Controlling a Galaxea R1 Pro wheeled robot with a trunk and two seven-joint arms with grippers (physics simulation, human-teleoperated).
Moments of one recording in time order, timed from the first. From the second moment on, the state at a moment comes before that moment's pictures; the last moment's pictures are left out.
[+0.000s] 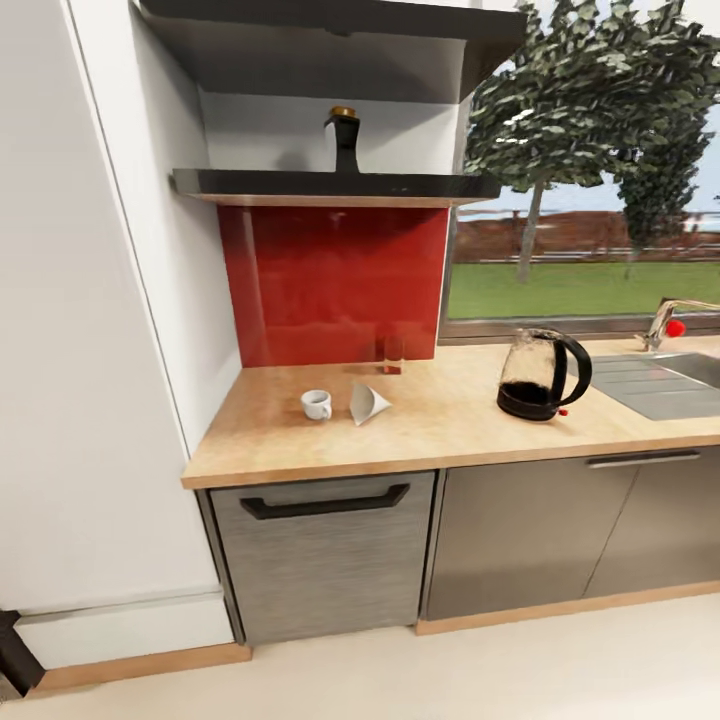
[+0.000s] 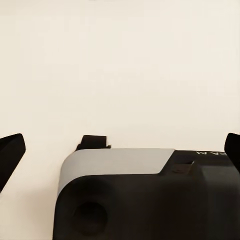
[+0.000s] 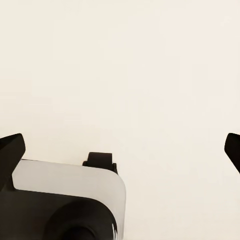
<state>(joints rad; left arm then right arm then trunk) 0.05 -0.04 0.05 -0.39 0.01 -0.09 0.00 -0.08 -0.07 0.01 -0.12 0.07 -0.28 0.01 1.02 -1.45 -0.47</state>
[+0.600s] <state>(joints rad) 0.05 -0.04 0.05 -0.39 0.01 -0.09 0.00 -0.08 -0.07 0.01 -0.12 0.07 -0.28 0.01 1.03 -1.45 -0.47</state>
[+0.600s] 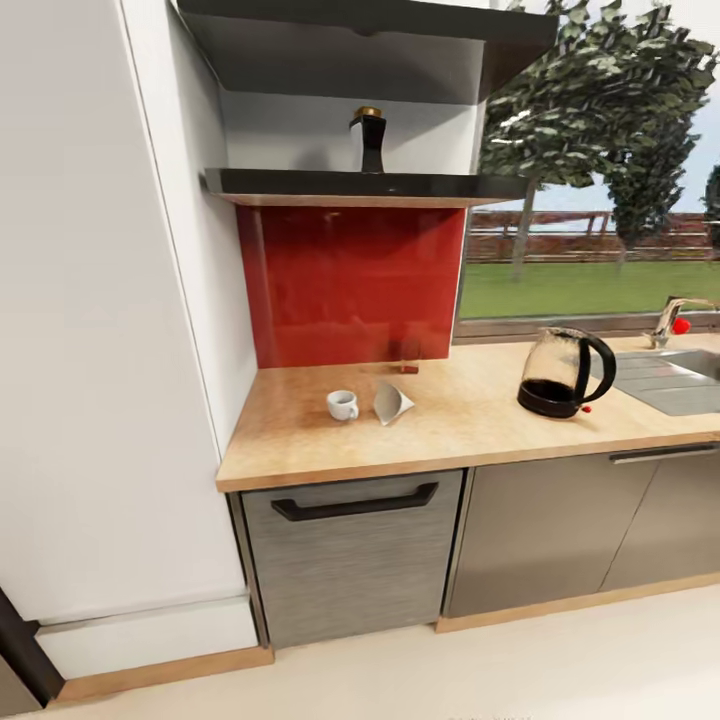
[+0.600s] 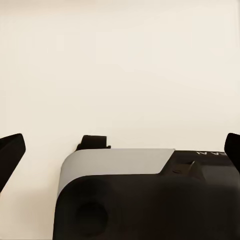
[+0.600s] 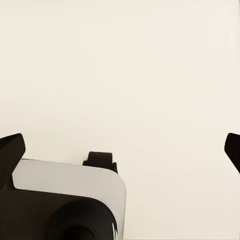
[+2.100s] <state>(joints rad) 0.05 -0.04 0.05 -0.38 0.01 -0.10 0.00 -0.08 -0.07 0.01 -0.12 0.07 -0.28 0.01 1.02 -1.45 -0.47</state>
